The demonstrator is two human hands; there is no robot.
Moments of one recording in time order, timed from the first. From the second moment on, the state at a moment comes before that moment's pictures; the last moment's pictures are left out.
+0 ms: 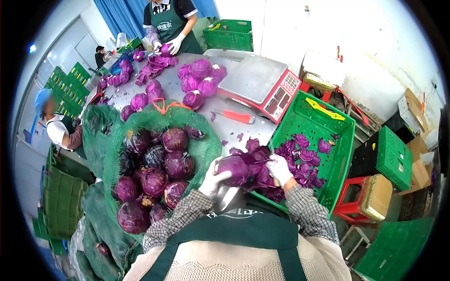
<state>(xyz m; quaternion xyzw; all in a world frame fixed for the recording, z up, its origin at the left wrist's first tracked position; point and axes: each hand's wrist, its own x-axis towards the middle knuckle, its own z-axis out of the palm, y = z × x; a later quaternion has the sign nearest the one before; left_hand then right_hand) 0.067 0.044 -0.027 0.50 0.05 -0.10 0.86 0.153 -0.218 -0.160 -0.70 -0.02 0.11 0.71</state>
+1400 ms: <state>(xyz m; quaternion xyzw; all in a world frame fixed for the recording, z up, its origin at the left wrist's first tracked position) 0.082 0.027 0.037 0.77 0.03 -0.08 0.63 0.036 -0.161 0.286 -0.87 -0.46 -0.13 0.12</state>
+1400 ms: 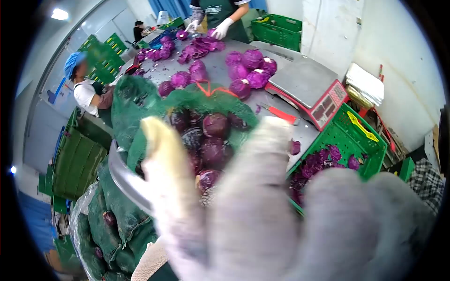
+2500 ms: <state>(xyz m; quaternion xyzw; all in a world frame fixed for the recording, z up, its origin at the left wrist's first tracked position) 0.106 0.034 0.011 0.61 0.14 -0.10 0.78 0.115 -0.174 0.021 -0.81 -0.13 0.18 0.54</state>
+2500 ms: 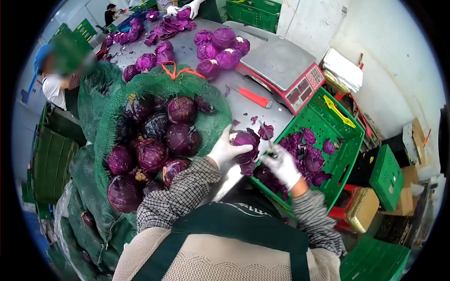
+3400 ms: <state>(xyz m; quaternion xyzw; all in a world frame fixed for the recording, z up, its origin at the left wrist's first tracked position) 0.098 0.063 -0.003 0.33 0.13 -0.17 0.92 0.174 -0.225 -0.092 -0.84 -0.05 -0.03 0.54</state>
